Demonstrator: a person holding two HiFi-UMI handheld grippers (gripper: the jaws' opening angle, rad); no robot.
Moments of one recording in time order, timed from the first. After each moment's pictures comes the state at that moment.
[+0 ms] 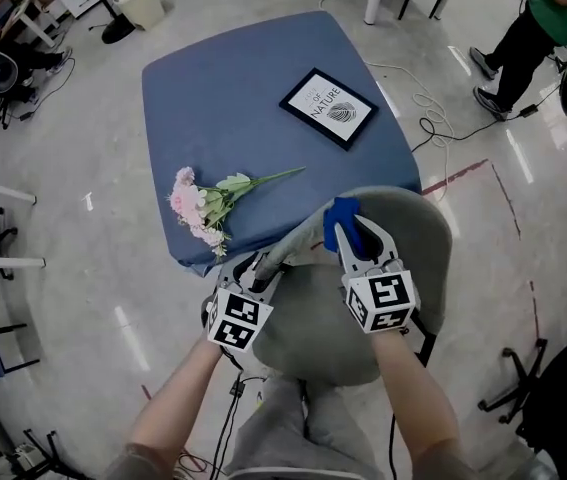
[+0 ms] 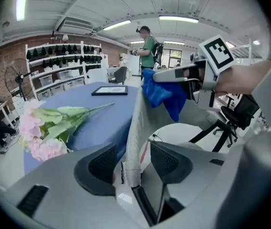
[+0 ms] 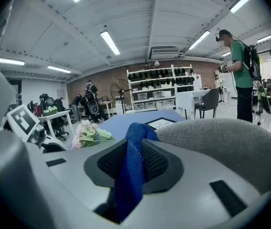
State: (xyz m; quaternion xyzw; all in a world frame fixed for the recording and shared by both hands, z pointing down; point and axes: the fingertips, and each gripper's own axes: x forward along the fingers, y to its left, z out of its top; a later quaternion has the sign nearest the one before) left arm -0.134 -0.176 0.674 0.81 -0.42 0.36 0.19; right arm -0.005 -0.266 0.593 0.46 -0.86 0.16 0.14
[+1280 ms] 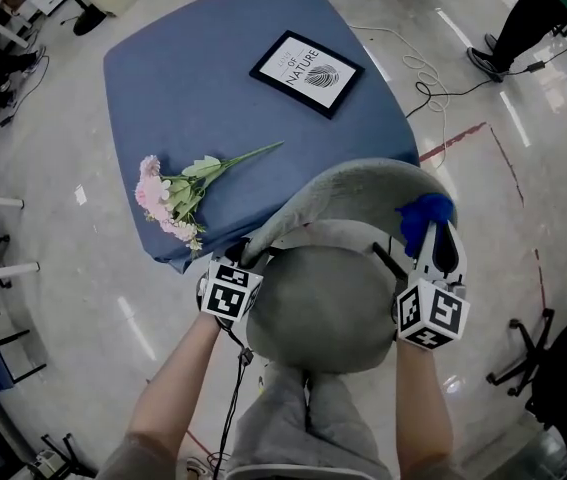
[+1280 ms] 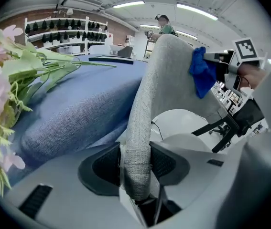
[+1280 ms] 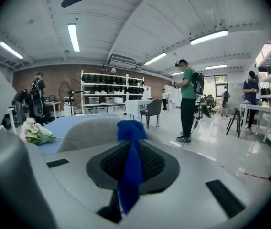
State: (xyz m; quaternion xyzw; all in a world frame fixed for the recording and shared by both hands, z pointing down) left arm -0.131 -0.182 0.771 0.78 -0.39 0.39 0.30; right arm 0.182 -0.242 0.593 0.72 -0.67 0.14 0.12
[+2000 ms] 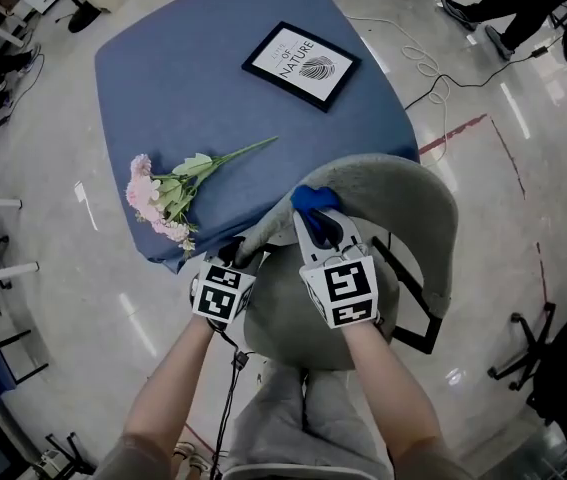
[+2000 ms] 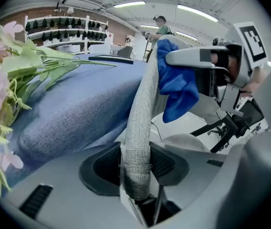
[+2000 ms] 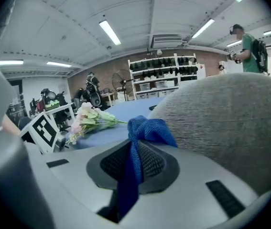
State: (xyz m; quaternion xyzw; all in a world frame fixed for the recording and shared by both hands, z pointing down) left arm -0.133 -0.180 0.771 0.78 -0.39 0.38 0.31; right arm -0.039 -0.254 0.655 0.44 -0.86 0.19 0.18
